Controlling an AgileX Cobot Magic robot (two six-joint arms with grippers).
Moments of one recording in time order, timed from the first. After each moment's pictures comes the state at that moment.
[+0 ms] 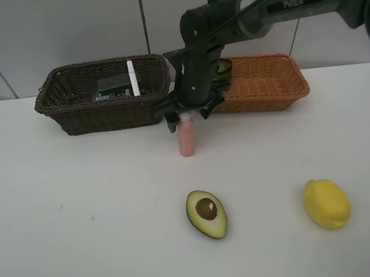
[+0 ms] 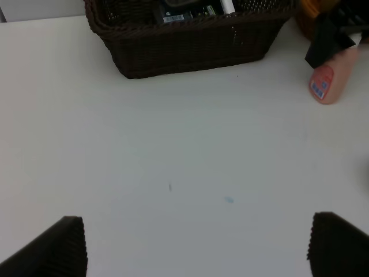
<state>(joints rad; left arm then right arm) -0.01 -0.01 -0.51 -0.20 1.07 0.15 0.62 2.27 -1.74 -0.09 0.85 0.19</state>
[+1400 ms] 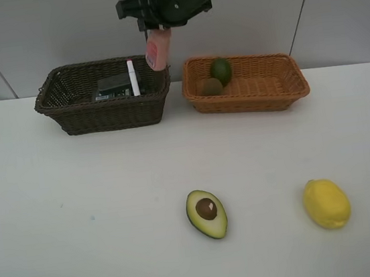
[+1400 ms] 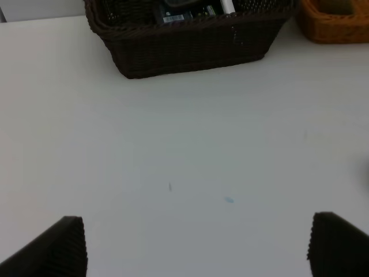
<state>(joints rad) -0.01 -0.01 -0.51 -0.20 1.07 0.15 0.62 2.05 -1.74 -0.04 0.33 0.19</state>
